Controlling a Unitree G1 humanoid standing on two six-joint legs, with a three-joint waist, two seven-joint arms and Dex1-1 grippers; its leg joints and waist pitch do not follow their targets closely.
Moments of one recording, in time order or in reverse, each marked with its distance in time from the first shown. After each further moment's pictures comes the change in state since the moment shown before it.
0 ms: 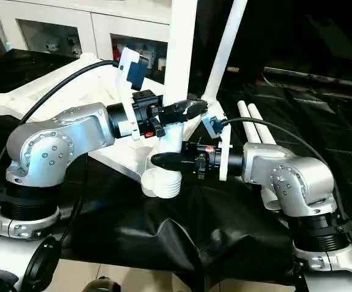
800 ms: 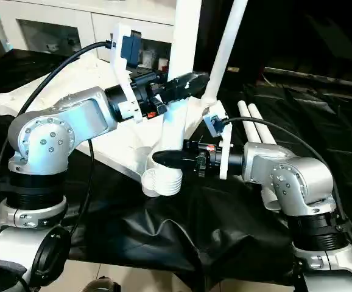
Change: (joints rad) left arm -0.071 -0.055 0.087 0.045 -0.028 -0.015 0.075; right arm 0.000 0.005 -0.008 0.017 -0.009 -0.015 -0.006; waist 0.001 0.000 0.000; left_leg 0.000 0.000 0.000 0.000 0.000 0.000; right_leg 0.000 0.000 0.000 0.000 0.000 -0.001
